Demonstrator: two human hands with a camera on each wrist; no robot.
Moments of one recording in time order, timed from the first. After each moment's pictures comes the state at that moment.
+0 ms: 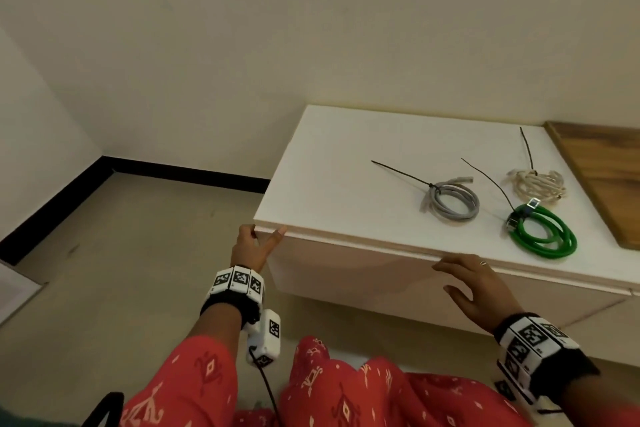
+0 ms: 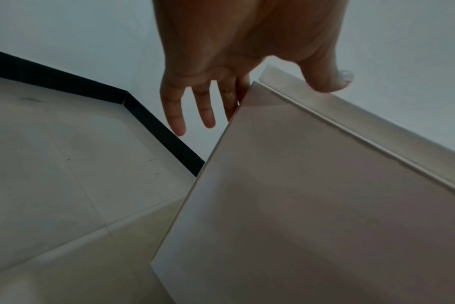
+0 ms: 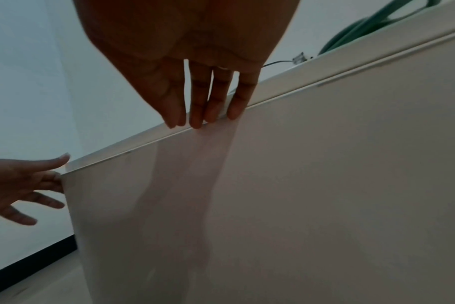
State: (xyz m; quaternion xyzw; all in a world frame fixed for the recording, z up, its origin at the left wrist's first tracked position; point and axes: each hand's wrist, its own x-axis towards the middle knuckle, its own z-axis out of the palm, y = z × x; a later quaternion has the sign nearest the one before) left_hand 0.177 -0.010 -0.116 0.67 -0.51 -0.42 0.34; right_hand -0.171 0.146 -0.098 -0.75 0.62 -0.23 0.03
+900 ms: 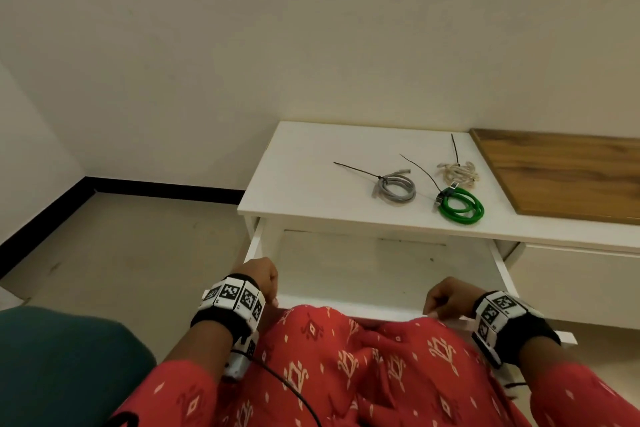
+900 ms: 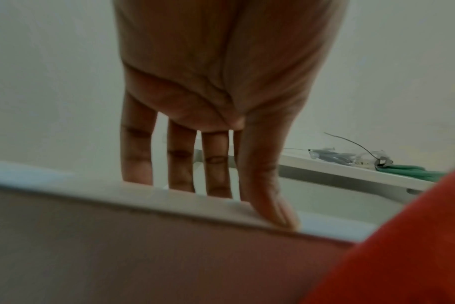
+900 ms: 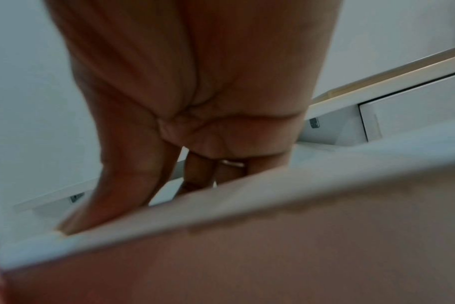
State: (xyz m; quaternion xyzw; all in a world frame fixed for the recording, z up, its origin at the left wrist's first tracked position) left_hand 0.158 0.097 -0.045 0.57 -0.76 -0.29 -0.14; right_hand -0.177 0.230 -0.057 -0.56 0.70 0.00 0.44
